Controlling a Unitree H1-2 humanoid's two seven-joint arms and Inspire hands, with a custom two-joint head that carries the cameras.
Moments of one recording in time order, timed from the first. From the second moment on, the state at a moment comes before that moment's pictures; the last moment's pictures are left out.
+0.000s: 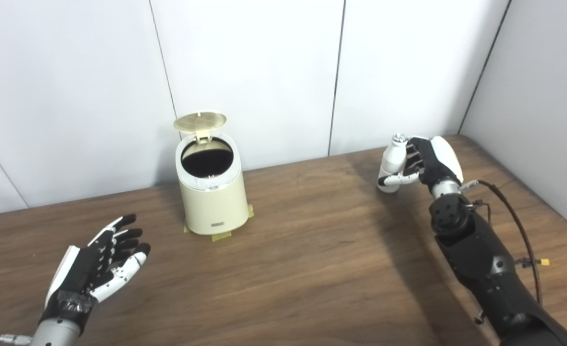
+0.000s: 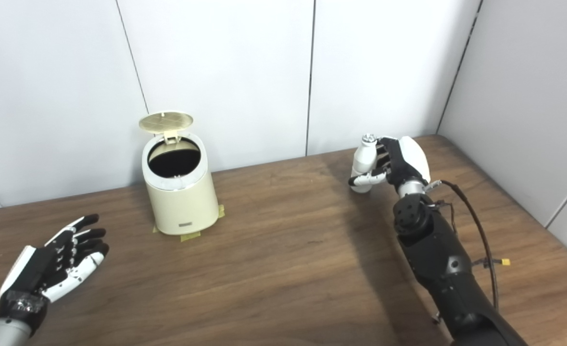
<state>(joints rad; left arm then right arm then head) -0.17 0.28 -0.06 -0.34 0.16 0.45 -0.21 -0.48 -0.47 -0.04 0.44 -0.40 0.22 -0.23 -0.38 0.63</state>
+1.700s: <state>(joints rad) -0.15 0.24 -0.09 -0.32 0.18 0.42 -0.19 -0.66 -0.24 0.11 -0.10 -0.48 0.26 -0.06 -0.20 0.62</state>
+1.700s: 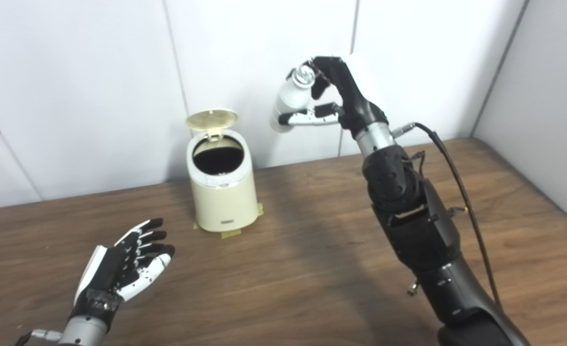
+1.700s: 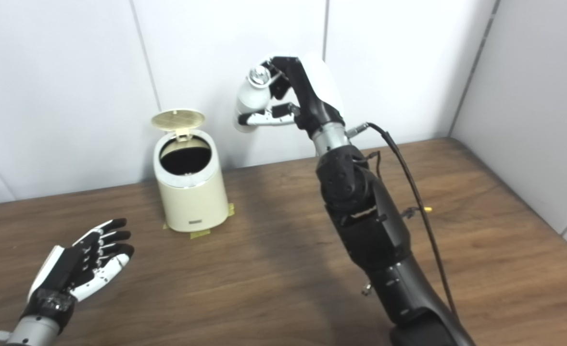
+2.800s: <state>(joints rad) -0.10 0.16 -0.11 -0.30 0.24 0.37 -0.15 -0.71 -0.10 0.17 0.22 -0.49 0.01 -0.10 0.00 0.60</state>
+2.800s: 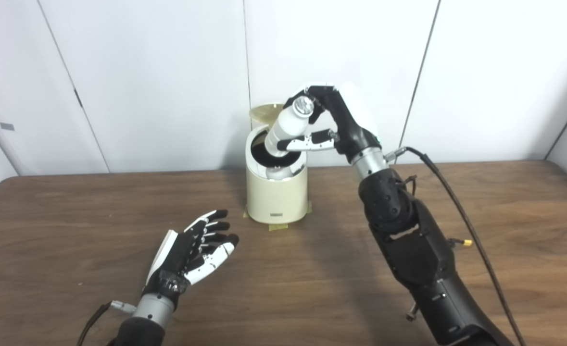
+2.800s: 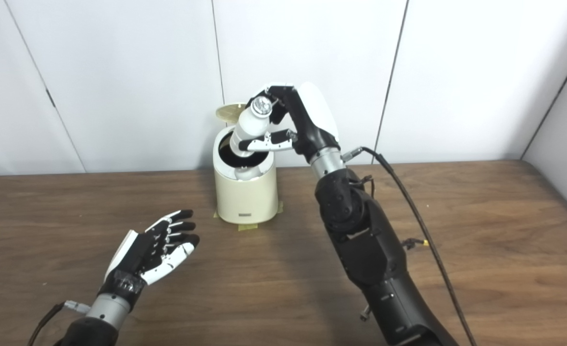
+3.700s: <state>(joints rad) -0.07 0.14 -0.11 -0.32 0.25 0.37 -0.14 -0.74 -0.05 0.13 0.40 -0.46 -0.06 -0.27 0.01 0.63</state>
